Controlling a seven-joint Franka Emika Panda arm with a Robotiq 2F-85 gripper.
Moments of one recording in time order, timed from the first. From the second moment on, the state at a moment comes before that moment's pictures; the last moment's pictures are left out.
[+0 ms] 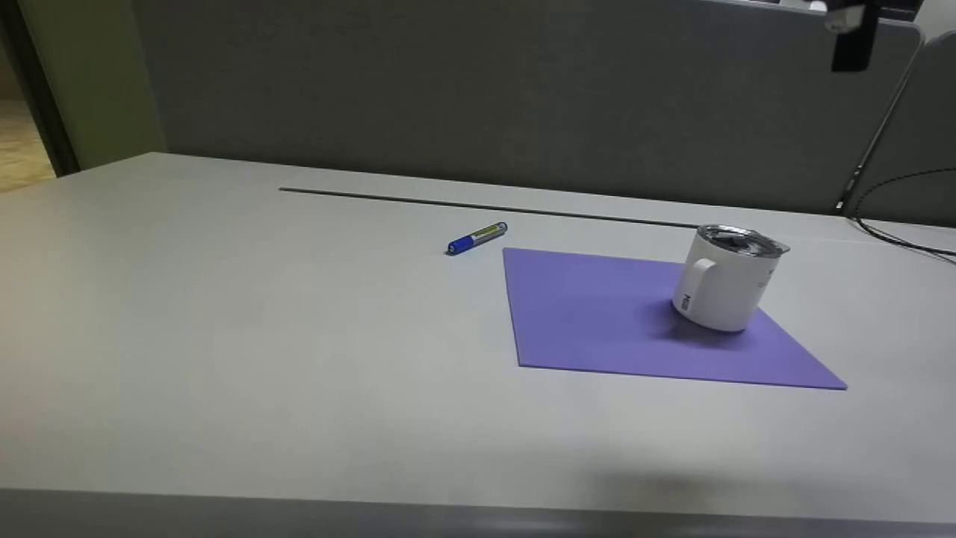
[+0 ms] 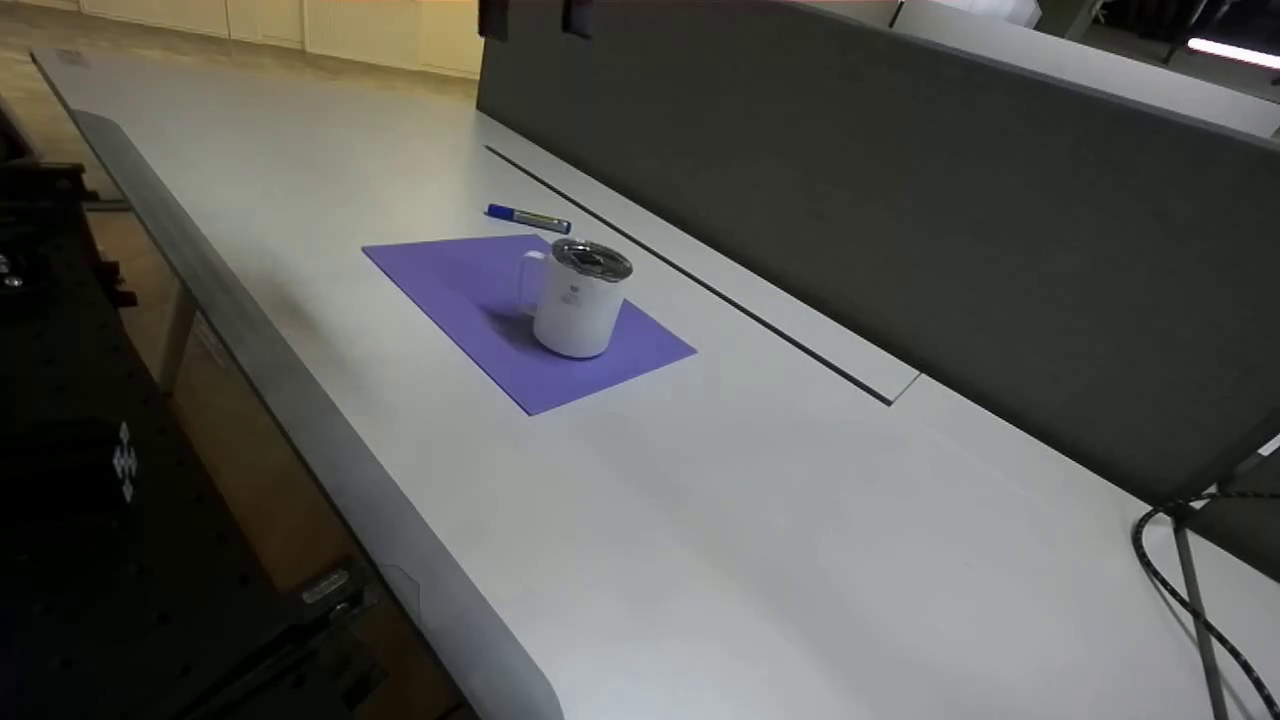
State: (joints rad) arm -0.16 -0.34 0.10 -2.60 -0.27 2.22 0.13
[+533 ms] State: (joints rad) arm -0.18 -0.17 0.04 -2.46 -0.27 2.15 0.12
